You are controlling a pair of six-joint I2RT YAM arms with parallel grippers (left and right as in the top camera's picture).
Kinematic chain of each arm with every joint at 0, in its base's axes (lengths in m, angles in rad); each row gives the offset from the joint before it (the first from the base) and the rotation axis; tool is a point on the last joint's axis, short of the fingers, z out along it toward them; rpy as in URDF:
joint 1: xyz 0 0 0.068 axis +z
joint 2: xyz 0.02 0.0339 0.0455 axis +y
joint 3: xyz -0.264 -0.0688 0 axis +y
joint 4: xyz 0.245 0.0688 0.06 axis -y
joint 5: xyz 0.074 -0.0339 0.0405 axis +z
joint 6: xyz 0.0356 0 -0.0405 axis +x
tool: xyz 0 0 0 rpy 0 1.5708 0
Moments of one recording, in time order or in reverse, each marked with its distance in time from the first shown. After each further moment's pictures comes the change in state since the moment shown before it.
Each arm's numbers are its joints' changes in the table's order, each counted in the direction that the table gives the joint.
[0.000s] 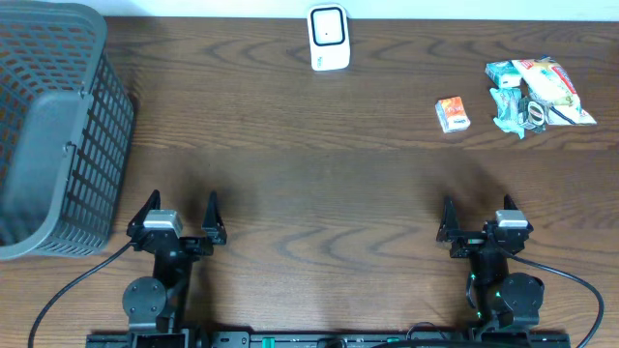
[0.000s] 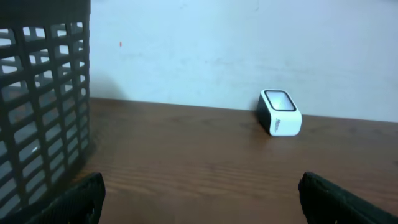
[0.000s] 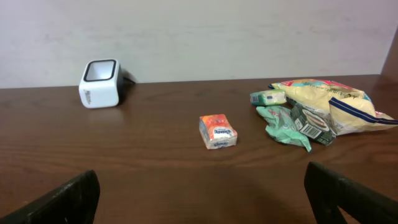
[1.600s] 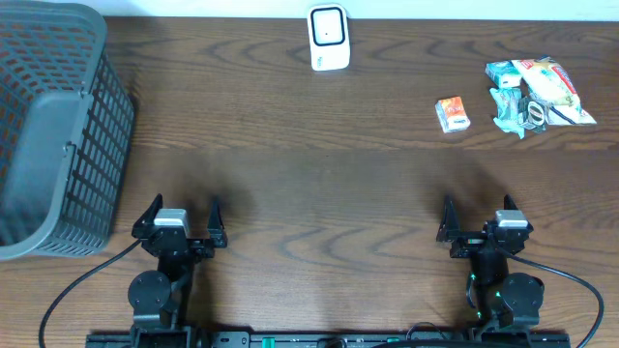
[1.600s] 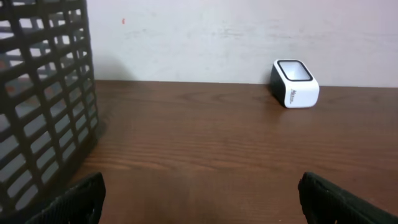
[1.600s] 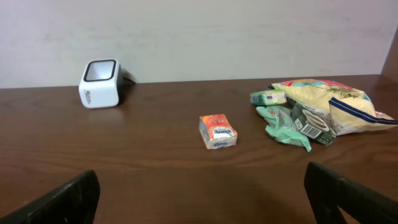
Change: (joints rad) left arm 0.000 0.000 0.029 -0.085 0.016 0.072; right arm 0.000 0.000 0.000 0.000 0.000 0.000
